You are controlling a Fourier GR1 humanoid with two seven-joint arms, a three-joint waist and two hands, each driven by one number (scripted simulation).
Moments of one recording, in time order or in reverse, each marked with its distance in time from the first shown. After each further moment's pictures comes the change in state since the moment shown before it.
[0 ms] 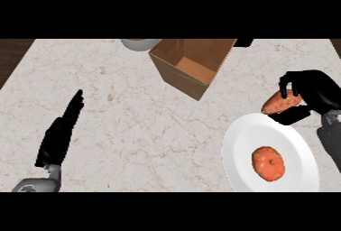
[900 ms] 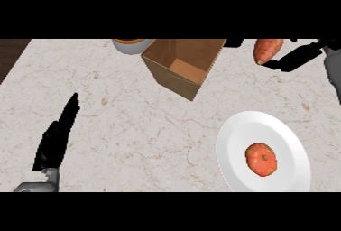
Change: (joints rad) left arm 0.028 -0.013 0.024 -0.003 -0.017 0.014 -0.003; right arm -0.485 0.074 -0.223 0.371 -0.370 0.216 -0.493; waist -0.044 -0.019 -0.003
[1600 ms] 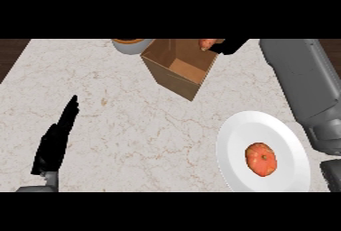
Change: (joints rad) left arm 0.025 -0.016 0.013 -0.021 -0.015 -0.018 -0.001; right arm -0.256 0.218 0.046 0.172 0.076 -0.064 0.181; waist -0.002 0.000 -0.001
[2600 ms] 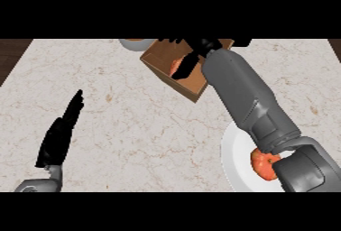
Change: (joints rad) left arm -0.047 -0.013 -0.002 0.008 -0.016 -0.023 0.009; right arm -0.142 0.239 -0.015 0.460 0.101 -0.247 0.052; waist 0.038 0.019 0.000
